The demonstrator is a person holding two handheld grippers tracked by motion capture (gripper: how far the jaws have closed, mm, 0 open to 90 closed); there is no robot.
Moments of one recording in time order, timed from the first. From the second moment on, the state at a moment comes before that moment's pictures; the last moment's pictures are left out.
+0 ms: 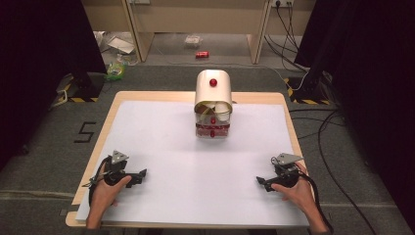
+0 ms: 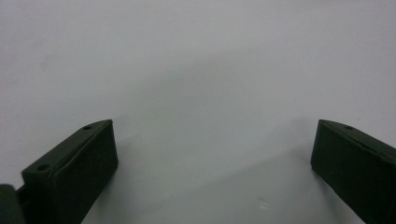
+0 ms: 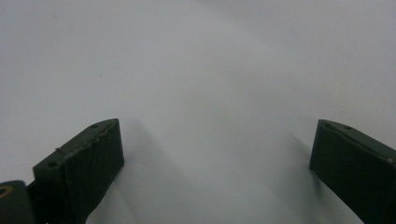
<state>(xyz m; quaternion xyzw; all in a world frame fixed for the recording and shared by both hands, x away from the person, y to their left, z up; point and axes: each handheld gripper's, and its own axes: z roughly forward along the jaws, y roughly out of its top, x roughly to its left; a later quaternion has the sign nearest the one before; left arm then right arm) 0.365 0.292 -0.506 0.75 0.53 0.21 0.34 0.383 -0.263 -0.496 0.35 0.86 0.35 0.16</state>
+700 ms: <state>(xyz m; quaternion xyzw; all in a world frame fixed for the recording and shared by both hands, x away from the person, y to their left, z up) 0.365 0.291 -0.506 0.75 0.53 0.21 0.34 0.375 -0.257 -0.487 0.35 0.82 0.40 0.21</state>
